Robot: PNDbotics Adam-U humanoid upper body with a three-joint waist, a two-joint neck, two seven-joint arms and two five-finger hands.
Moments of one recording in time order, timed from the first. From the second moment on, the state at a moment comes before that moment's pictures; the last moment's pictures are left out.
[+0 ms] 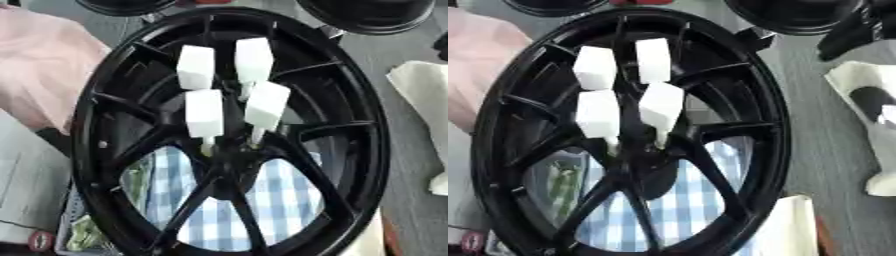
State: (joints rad) left arm -0.22 0.71 0.16 -1.98 0.44 -0.11 0.47; right arm -0.66 -1.35 0.33 -1.99 0.09 -0.34 0.35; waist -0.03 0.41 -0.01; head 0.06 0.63
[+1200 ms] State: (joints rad) left arm -0.19 0.71 0.16 -1.98 0.44 -0.11 0.48; right arm -1.19 -0.99 0.47 -1.93 -0.03 -0.08 0.71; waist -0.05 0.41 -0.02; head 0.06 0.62
